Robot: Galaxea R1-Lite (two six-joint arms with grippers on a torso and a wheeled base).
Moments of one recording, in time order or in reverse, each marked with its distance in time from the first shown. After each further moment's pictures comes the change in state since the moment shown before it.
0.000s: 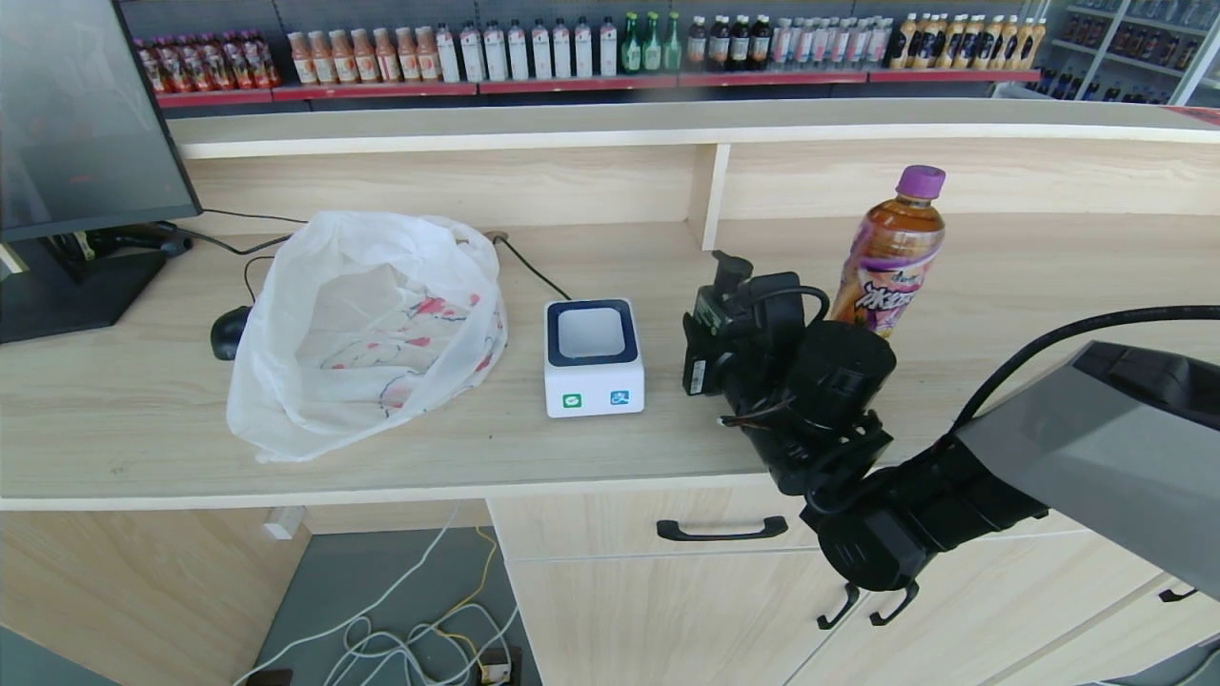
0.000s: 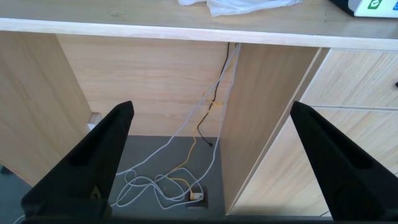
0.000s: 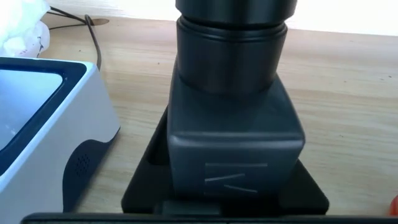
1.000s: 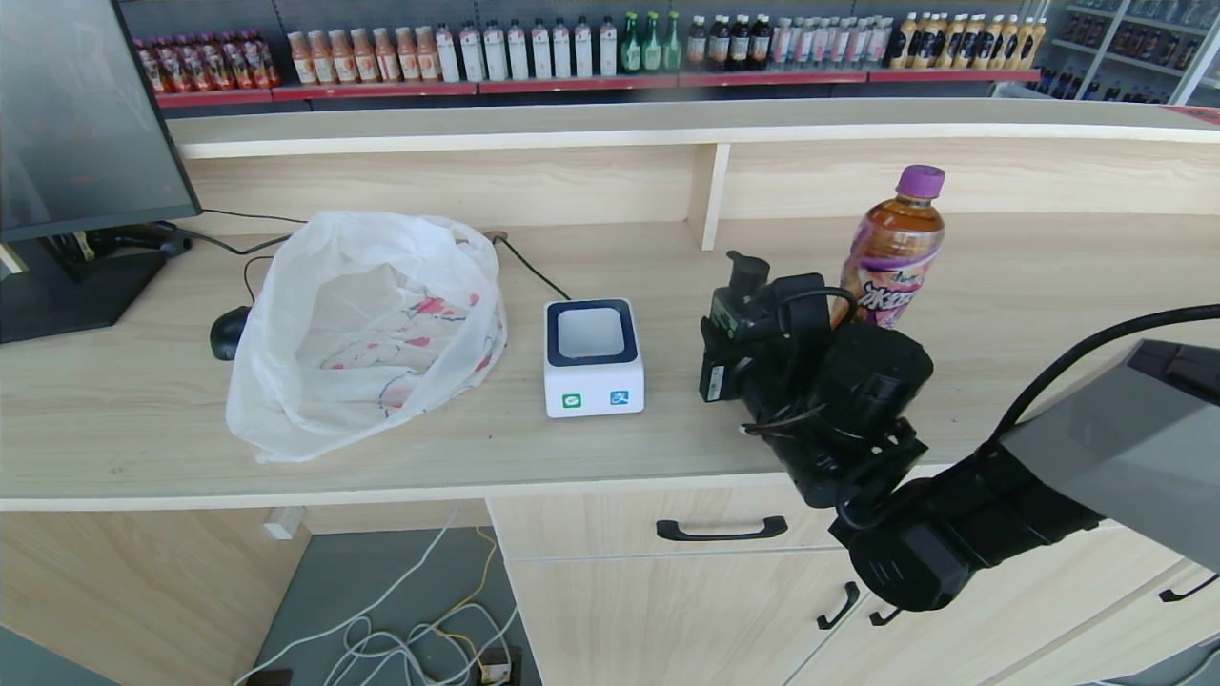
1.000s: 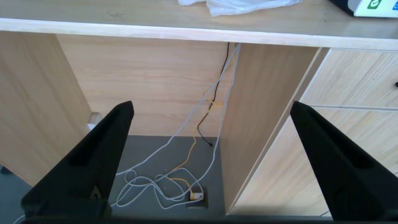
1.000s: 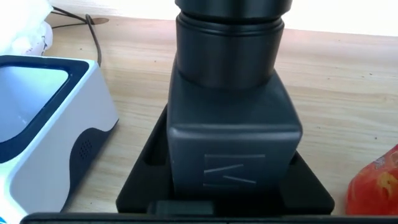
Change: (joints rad) left arm 0.000 0.000 0.000 0.000 0.000 0.000; right arm 0.000 -0.074 0.105 -0.024 -0.001 -0.001
